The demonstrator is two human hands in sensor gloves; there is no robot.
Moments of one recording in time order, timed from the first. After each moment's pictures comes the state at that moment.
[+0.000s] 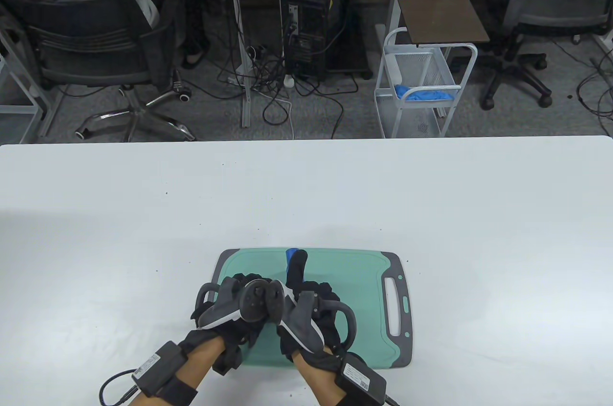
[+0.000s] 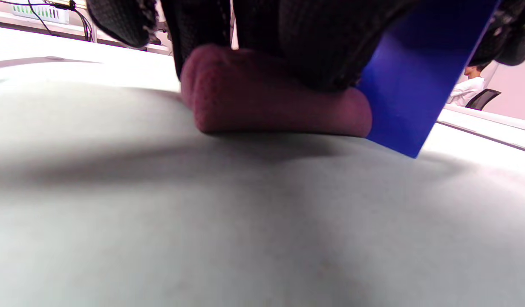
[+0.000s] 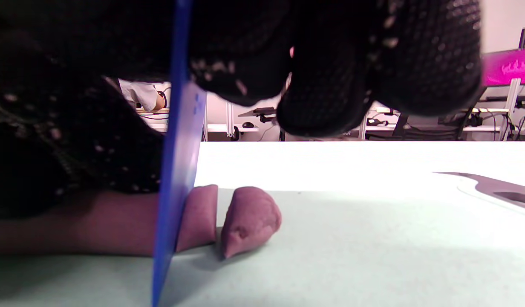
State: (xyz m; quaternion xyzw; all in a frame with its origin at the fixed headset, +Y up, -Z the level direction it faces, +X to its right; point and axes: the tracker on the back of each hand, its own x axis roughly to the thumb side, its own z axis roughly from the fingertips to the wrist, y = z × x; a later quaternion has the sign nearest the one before) left_hand -0.146 -0.748 -0.280 -0.09 -0.22 0.06 0.97; right_hand -0.022 -0.728 -0.260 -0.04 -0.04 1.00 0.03
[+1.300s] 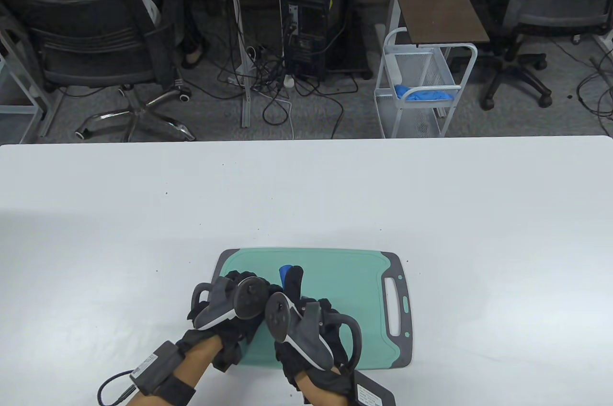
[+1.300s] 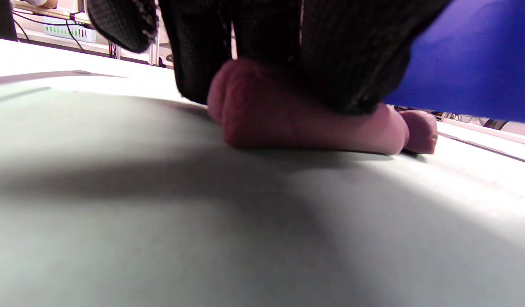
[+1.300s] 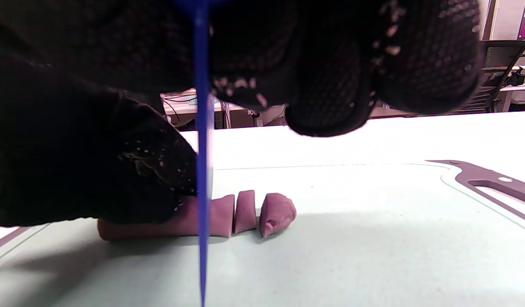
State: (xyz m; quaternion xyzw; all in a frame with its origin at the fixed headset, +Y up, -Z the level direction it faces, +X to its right) left_hand -0.154 -0.748 -0.282 -0.06 -0.19 0.07 0.98; right_hand -0.021 -0.691 -0.221 0.00 0.02 1.00 0.06
